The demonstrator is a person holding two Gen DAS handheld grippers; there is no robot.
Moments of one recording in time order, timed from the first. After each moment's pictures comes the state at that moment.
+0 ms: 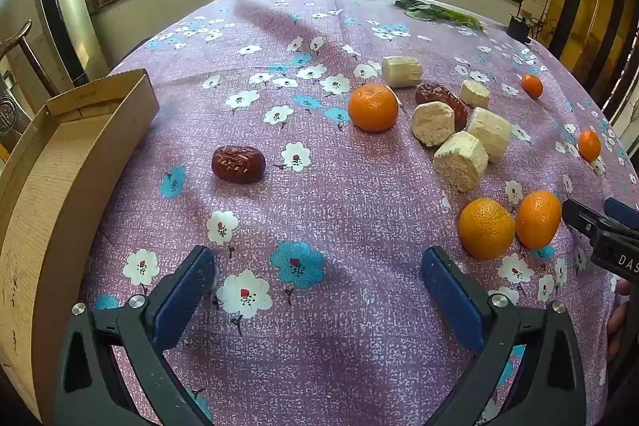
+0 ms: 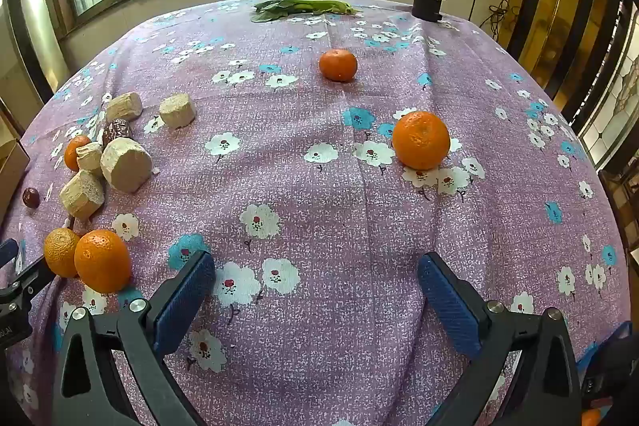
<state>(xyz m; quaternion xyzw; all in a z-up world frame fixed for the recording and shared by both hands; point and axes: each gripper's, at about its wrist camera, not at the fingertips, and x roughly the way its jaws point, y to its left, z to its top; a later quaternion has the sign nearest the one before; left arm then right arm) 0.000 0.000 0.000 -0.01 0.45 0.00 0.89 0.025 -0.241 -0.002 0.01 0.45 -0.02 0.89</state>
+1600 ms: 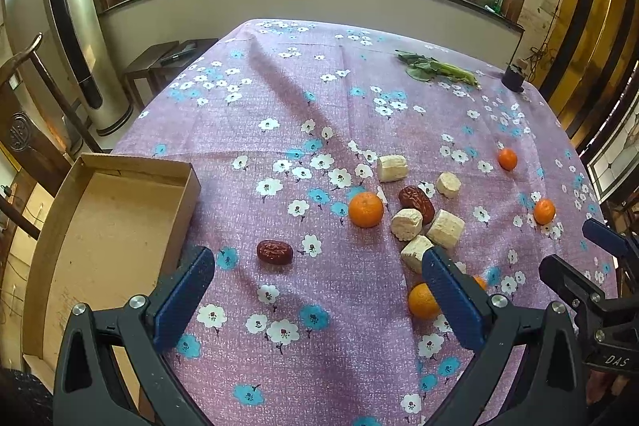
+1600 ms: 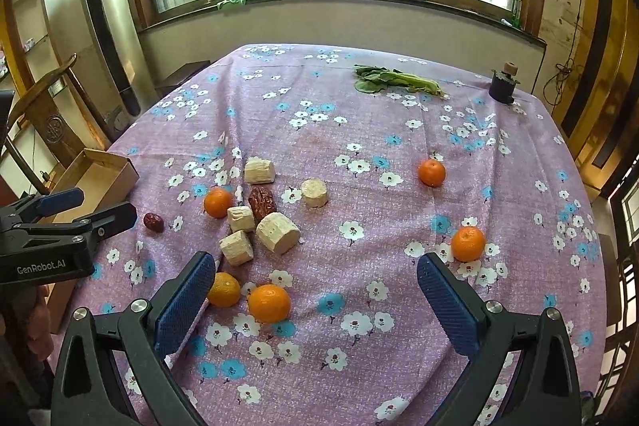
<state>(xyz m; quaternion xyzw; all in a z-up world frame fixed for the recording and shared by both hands) 0.018 0.017 0.102 -0.04 0.45 0.01 0.89 0.018 -0.192 0.106 -0.02 0.42 0.12 0.90</state>
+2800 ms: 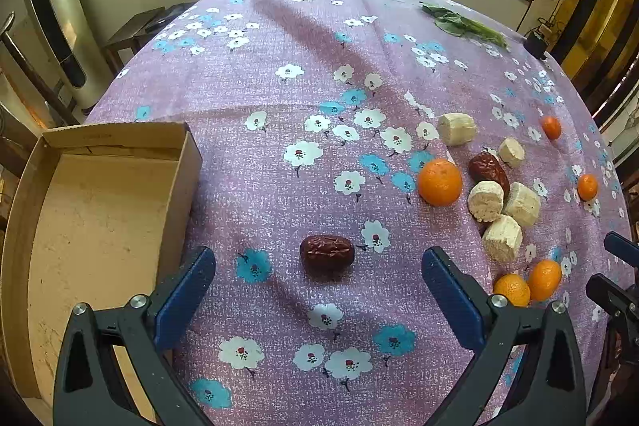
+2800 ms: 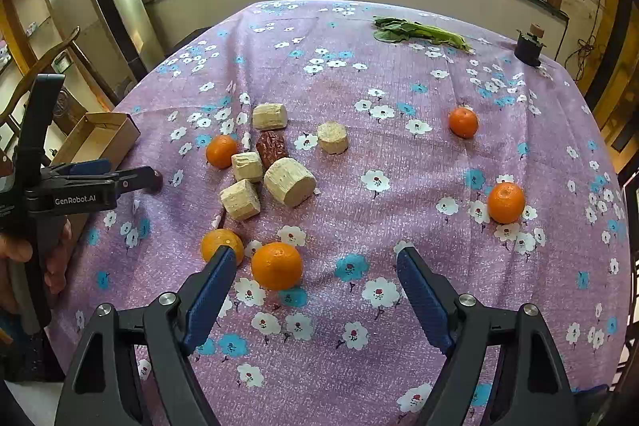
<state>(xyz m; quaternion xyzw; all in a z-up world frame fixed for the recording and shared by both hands) 0.061 0.063 0.038 -0.03 0.51 -0.02 0.86 0.023 -0.188 0.064 -0.02 0.48 0.15 0.87</state>
